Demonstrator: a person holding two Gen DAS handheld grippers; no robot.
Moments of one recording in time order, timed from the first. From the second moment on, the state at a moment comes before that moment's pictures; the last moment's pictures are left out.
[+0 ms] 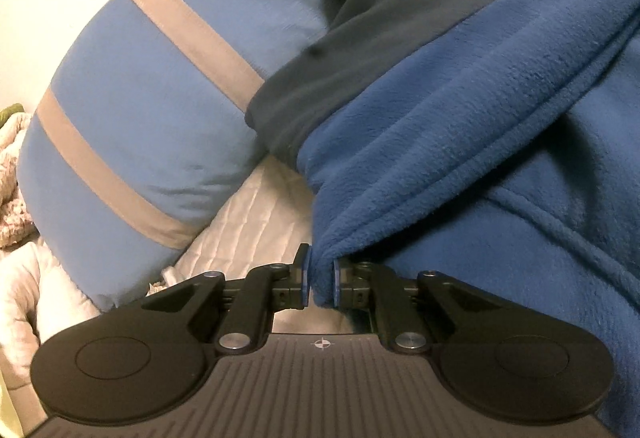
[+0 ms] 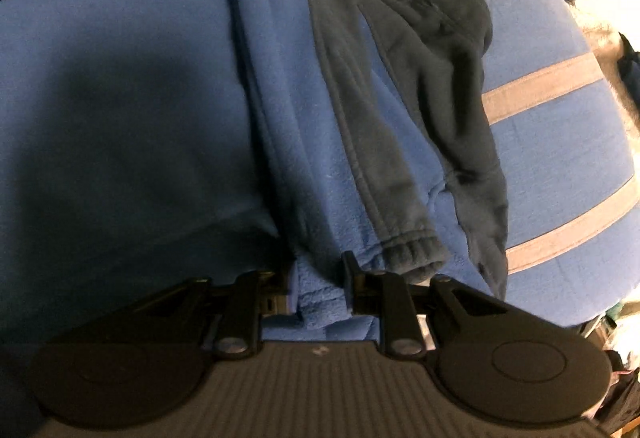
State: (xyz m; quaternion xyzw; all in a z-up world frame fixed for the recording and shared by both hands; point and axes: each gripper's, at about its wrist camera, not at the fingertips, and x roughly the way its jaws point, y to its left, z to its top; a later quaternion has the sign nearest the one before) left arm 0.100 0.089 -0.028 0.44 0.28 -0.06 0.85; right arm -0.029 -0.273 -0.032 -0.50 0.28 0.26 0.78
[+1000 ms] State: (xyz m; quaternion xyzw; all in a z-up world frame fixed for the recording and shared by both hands) left arm 0.096 0.130 -0.012 0.35 0.30 -0.01 0.89; right arm -0.046 -0.302 -0.009 -0.46 0.30 0.24 0.80
